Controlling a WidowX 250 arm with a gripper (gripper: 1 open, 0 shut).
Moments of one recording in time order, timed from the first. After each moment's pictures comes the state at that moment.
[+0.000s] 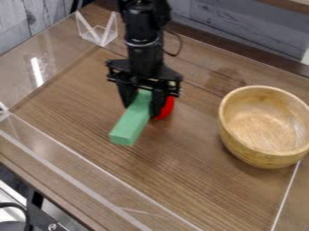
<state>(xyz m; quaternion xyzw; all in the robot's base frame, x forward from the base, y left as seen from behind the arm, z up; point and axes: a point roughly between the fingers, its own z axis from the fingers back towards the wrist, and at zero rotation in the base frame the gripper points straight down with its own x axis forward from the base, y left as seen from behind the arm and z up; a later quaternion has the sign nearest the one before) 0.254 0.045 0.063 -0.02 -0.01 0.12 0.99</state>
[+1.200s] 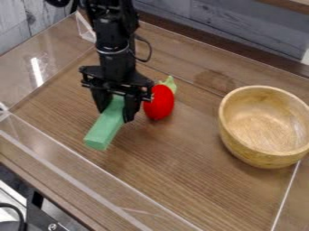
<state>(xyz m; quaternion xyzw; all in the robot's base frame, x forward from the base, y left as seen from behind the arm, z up) 0.238 0.072 0.049 -0.01 0.01 0.14 0.99</state>
